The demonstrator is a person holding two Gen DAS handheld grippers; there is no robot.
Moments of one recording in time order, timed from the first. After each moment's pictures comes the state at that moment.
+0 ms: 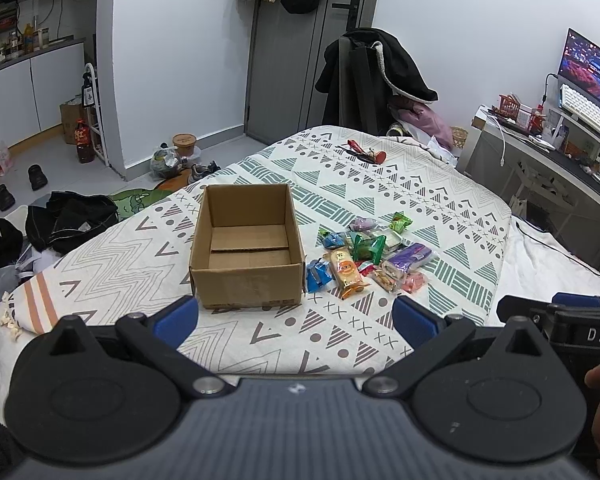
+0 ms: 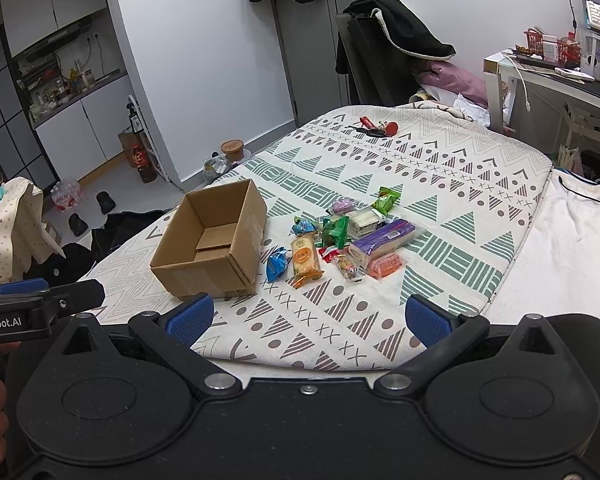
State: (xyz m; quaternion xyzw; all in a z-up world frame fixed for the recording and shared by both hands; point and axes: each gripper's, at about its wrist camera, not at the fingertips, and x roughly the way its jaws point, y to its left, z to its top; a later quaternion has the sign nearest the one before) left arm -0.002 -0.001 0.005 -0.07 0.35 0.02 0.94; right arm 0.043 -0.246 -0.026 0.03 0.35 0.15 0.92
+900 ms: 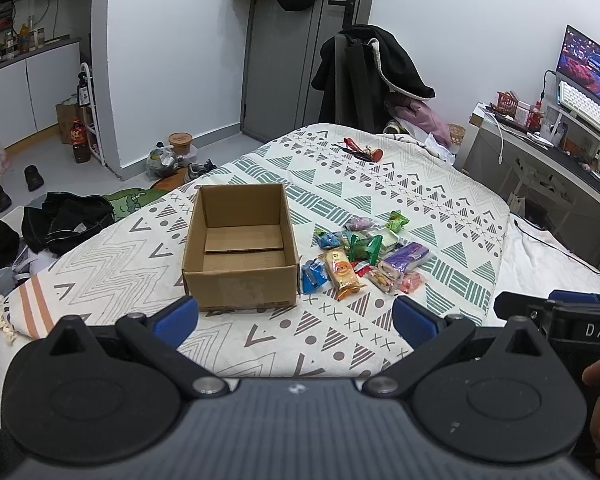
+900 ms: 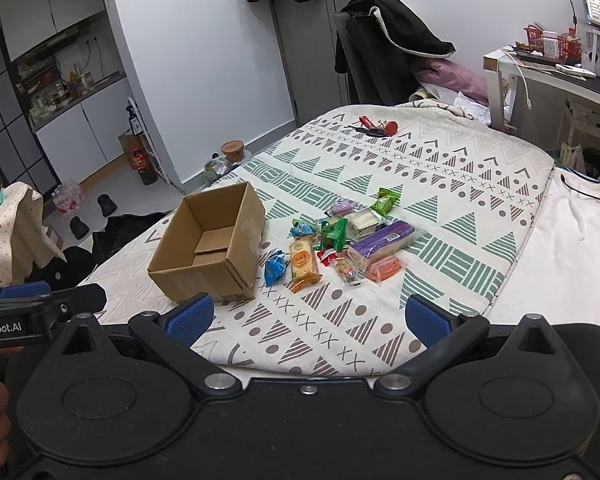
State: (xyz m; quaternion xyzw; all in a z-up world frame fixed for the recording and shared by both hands) left arm -0.005 -0.002 0.007 -0.07 0.35 0.02 0.94; right arm 0.048 -0.248 -0.028 0.04 0.35 0.16 0.92
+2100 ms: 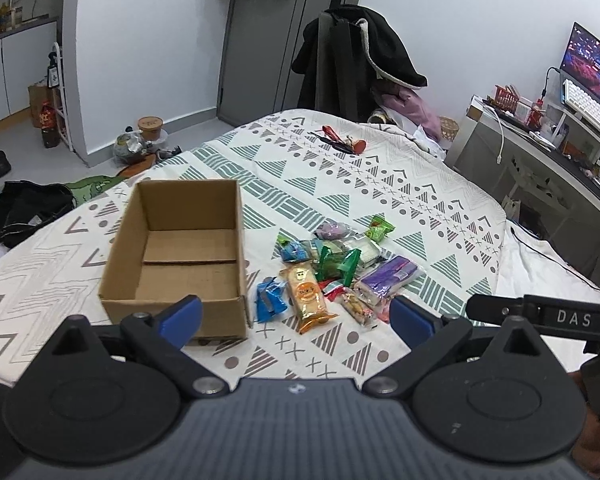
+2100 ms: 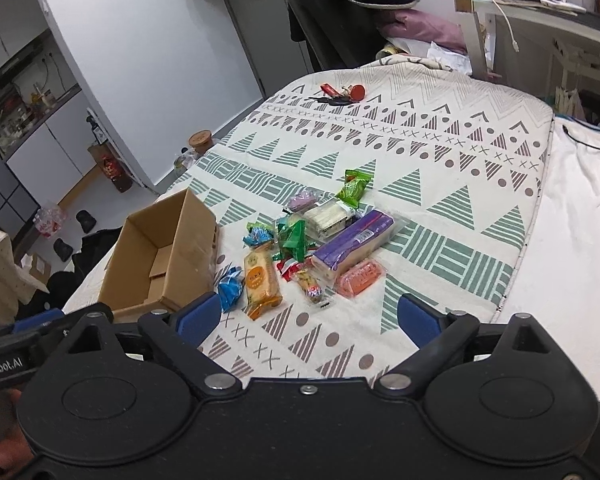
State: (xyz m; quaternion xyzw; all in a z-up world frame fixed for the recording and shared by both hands) left arm 0.101 -0.037 -0.035 -0.10 0.36 0.00 0.93; right arm 0.156 -0.282 -0.075 0.10 0.41 0.13 0.90
